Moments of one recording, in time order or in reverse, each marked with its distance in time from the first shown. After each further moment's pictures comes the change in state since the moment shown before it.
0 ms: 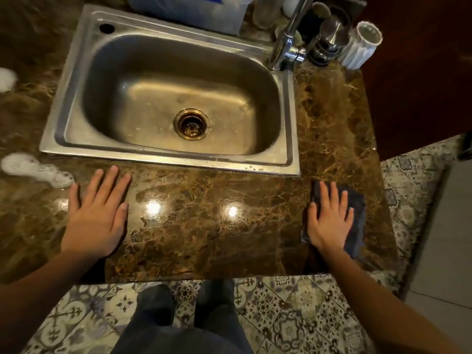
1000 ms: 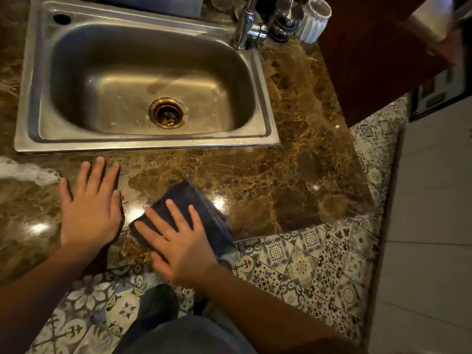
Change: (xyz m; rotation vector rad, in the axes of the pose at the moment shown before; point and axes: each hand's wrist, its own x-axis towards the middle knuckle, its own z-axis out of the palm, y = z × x) left_hand -0.002 -0.004 0.001 -0.084 0.026 0.033; right_hand -0.179 -0.212 0.050 0.001 -0.122 -0.859
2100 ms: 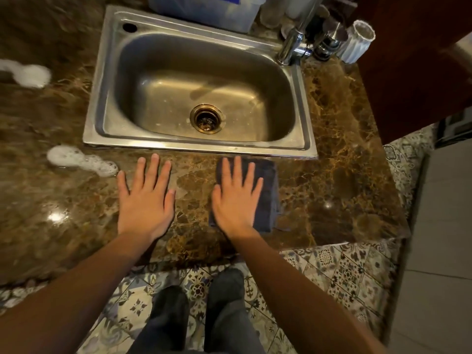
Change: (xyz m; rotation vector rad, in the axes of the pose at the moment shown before) left_hand 0.001 -0.002 0.009 0.047 -0.001 0.007; right_hand 0.078 0.034 -0.020 -0.021 0.088 0.574
